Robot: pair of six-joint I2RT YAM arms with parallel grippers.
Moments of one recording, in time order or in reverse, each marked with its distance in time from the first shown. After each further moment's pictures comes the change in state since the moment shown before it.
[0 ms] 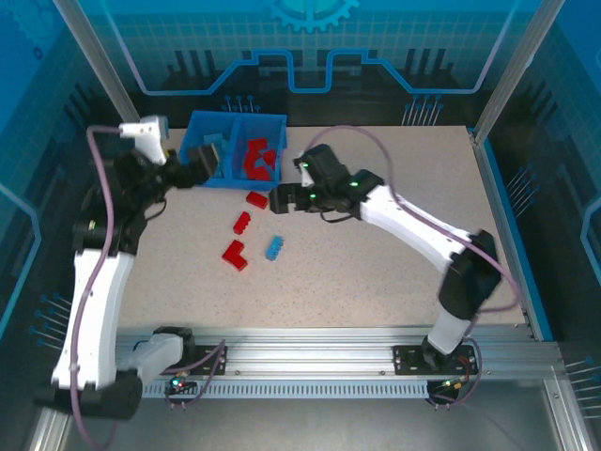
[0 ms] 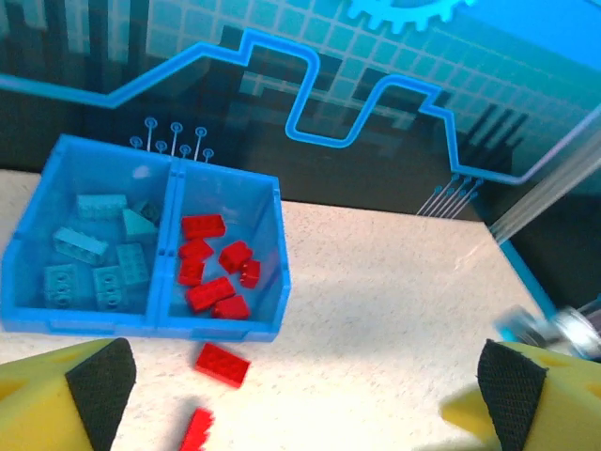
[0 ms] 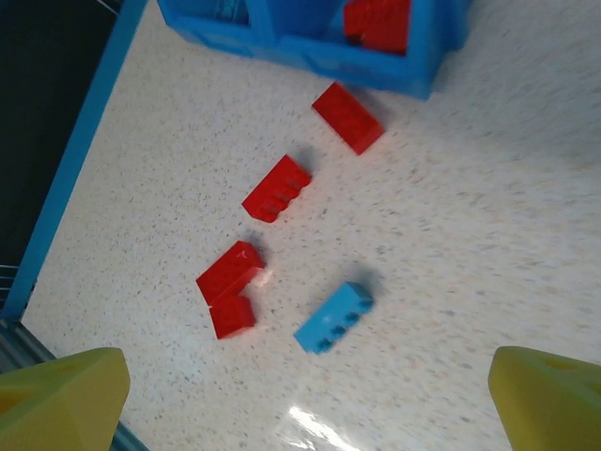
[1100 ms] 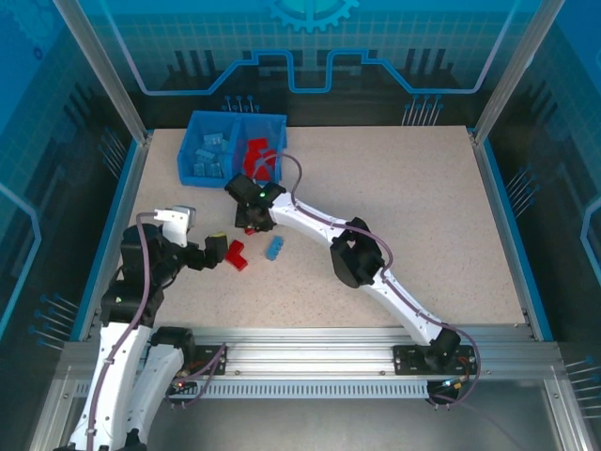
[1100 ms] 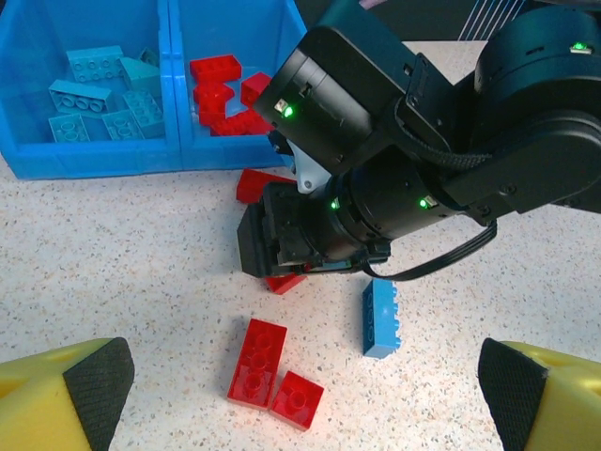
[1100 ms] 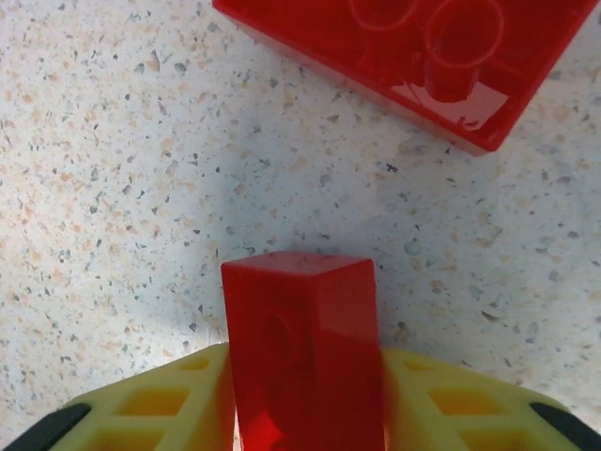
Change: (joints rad) left arm -0.003 -0.439 -0.658 0.063 0.033 0.238; right arm 0.143 0.896 0.891 -0.284 0.211 0.341
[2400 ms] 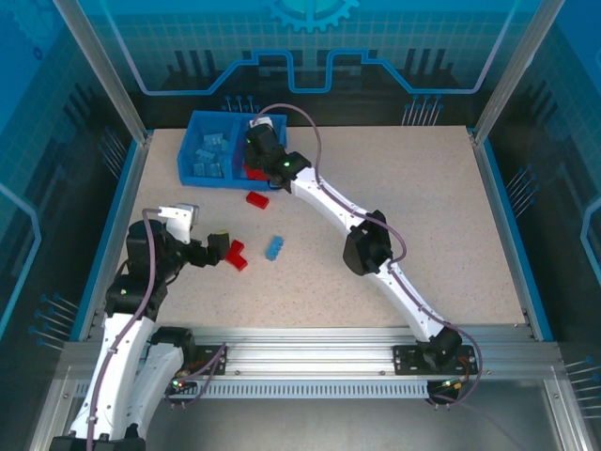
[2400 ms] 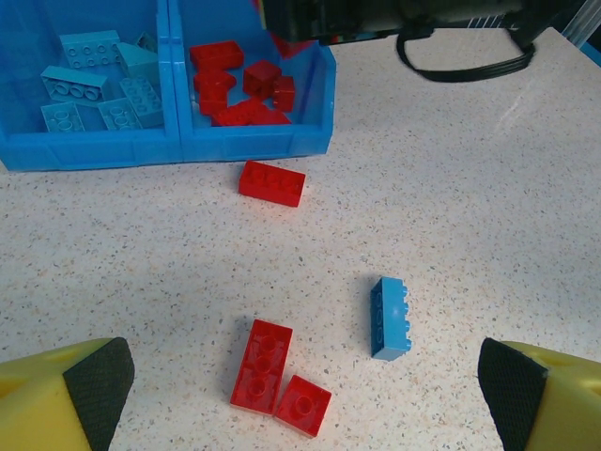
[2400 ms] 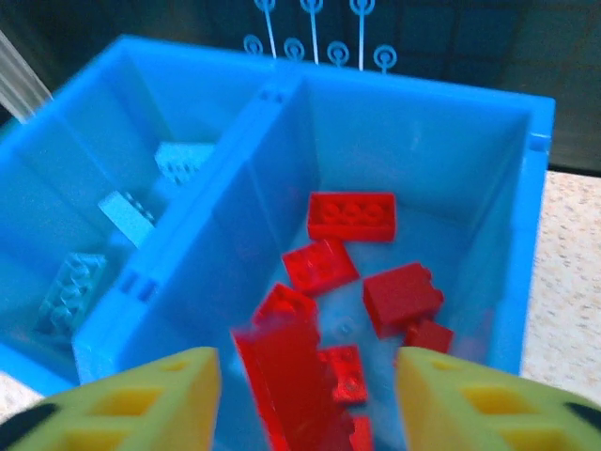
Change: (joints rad) left arm 0.000 0.042 -0.022 0.037 -0.002 0.003; right arm -0.144 0.039 0.262 0.378 0.255 -0.597
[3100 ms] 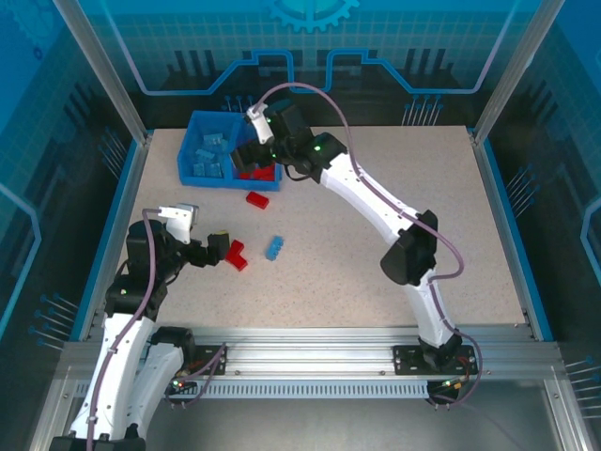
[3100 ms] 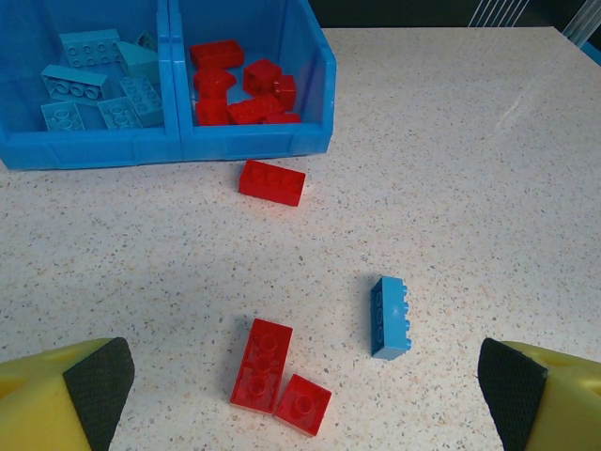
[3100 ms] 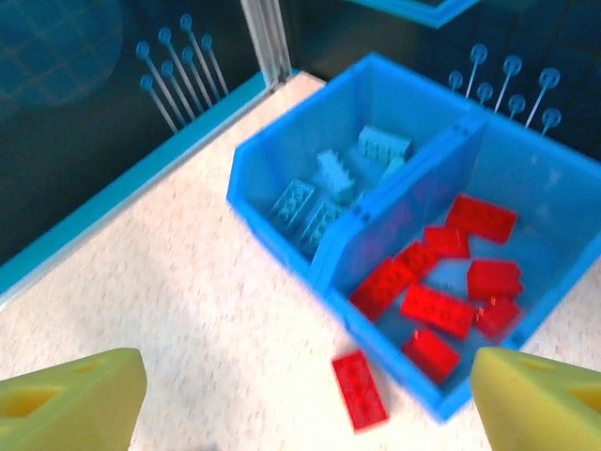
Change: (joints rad) left arm 0.000 0.001 0.000 -0.002 0.000 -0.001; right arm 0.014 -0.540 -0.454 -0.142 -0.399 -0.200
